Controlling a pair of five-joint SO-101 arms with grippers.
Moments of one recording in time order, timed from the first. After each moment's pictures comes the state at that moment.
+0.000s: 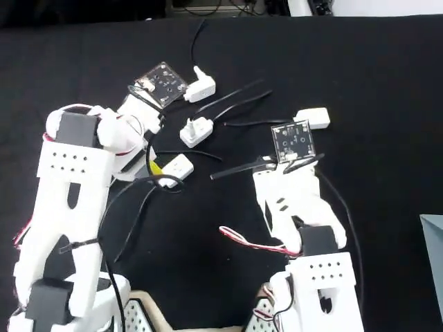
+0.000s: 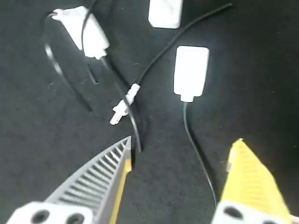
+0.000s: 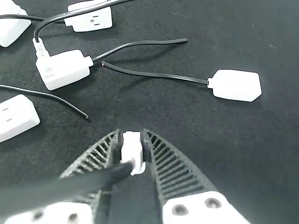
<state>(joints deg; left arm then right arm) 3.2 -22.1 7.5 88.8 -38.2 -6.5 -69.3 73.5 42.1 7.4</state>
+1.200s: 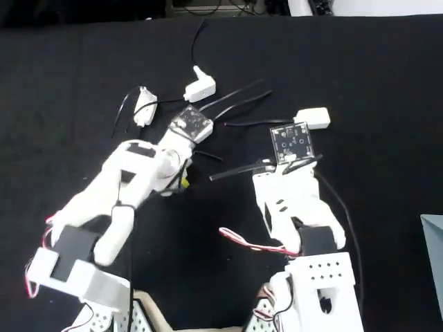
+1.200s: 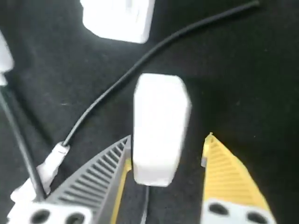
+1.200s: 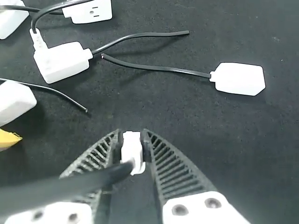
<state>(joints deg) 11.4 0.6 38.3 38.9 -26.5 -6.5 -69.3 74.8 42.1 7.4</state>
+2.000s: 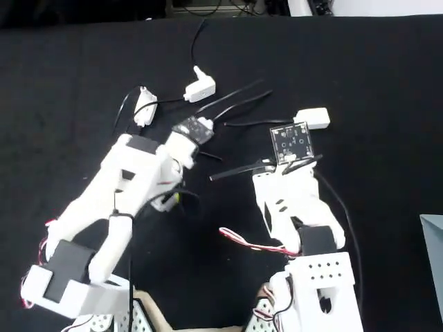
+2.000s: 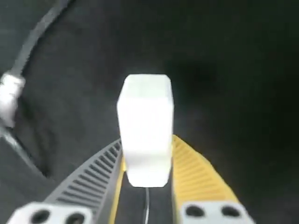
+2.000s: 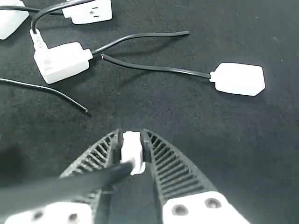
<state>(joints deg) 13.3 -6.4 33.3 67.4 -24.5 -6.5 -69.3 74.8 42.1 7.4</state>
